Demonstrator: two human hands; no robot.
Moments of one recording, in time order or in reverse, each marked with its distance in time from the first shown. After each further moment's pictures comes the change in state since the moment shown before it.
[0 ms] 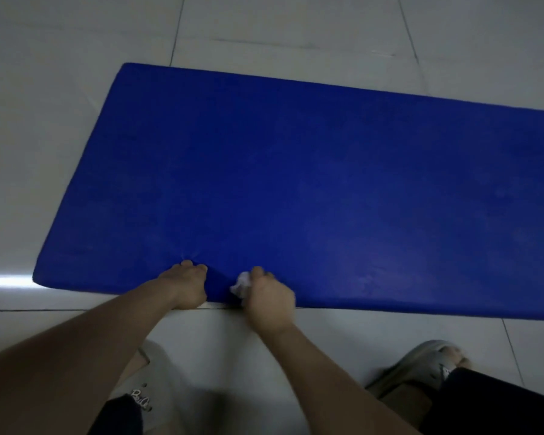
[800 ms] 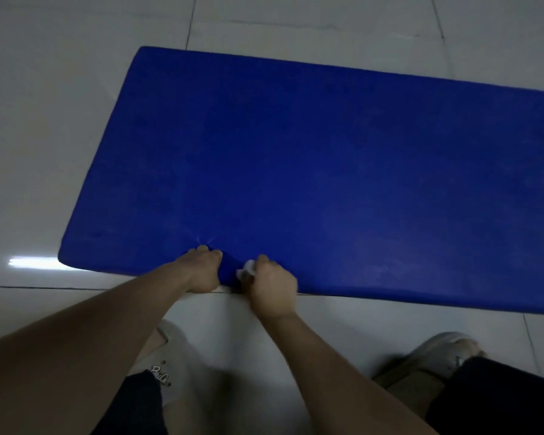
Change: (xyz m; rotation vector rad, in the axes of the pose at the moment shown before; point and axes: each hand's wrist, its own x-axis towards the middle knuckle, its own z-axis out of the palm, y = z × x) left_hand -0.007 0.000 -0.005 -0.186 -0.023 -0.085; right_hand -0.001 -0.021 0.008 0.119 0.089 -0.019
